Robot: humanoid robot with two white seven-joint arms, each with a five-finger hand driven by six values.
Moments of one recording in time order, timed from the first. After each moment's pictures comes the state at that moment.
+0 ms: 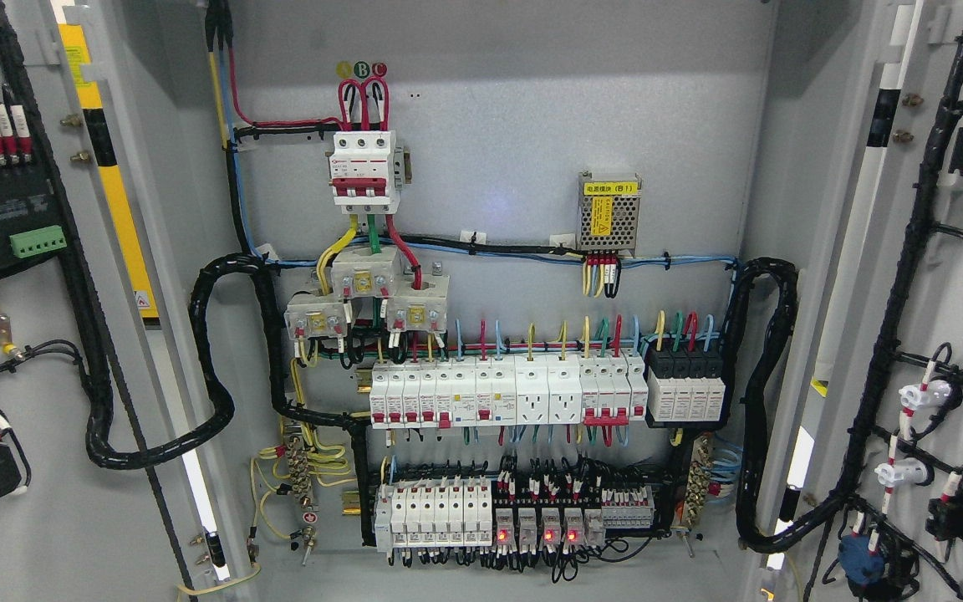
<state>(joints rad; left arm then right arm) 0.28 0.47 0.62 -1.73 0.90 -0.06 -0.58 0.49 -0.34 -0.24 -2.08 -0.73 -0.46 0.37</state>
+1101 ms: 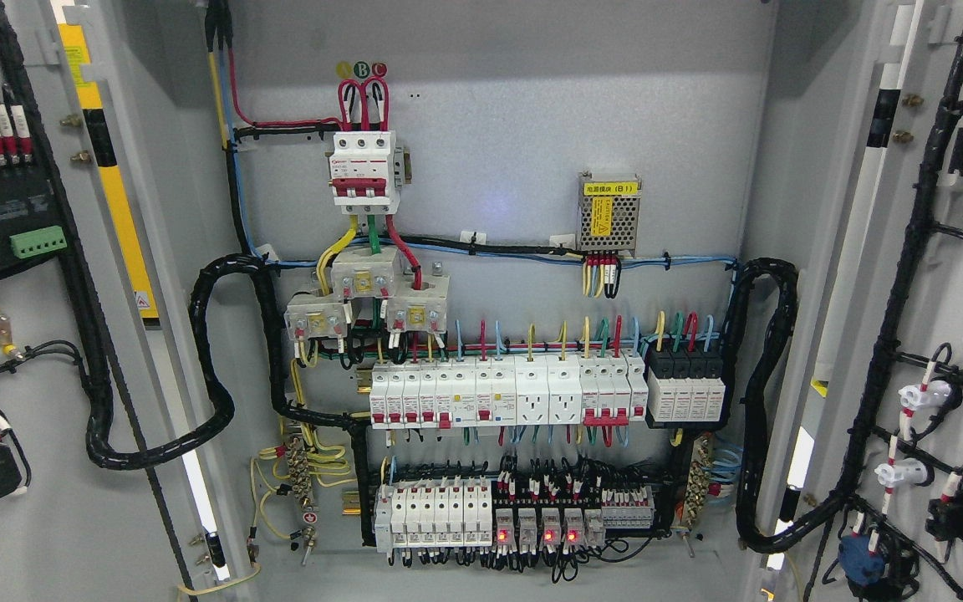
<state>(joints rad) 0.33 0.19 0.25 -1.52 0.42 -0.20 -0.43 0.48 -0.27 0.07 -1.59 -0.44 -0.46 0.37</state>
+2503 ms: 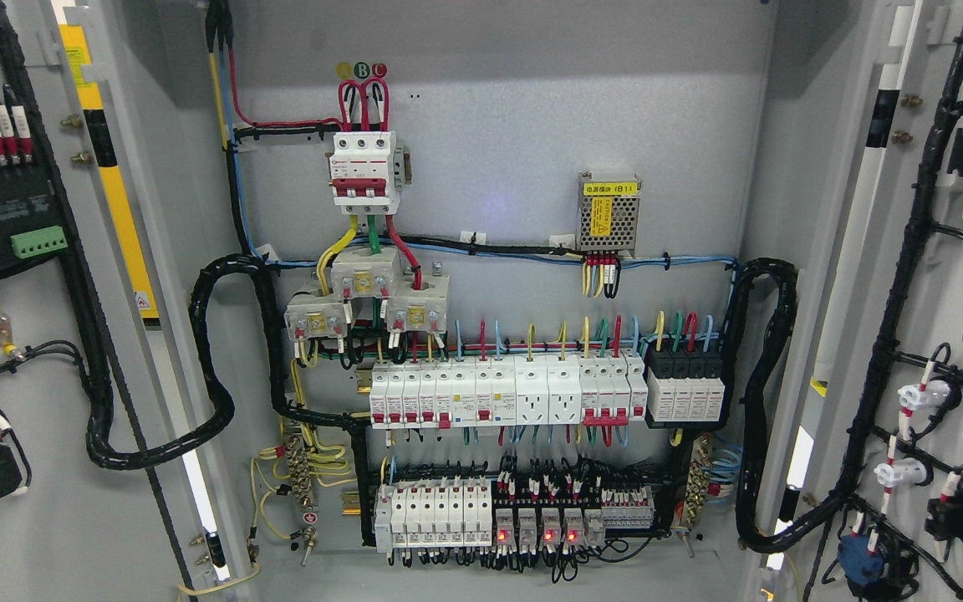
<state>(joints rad) 0.12 0.06 0.01 -0.23 0.12 -0.18 -0.17 0.18 -0.07 0.20 -0.39 -0.12 0.04 0.06</state>
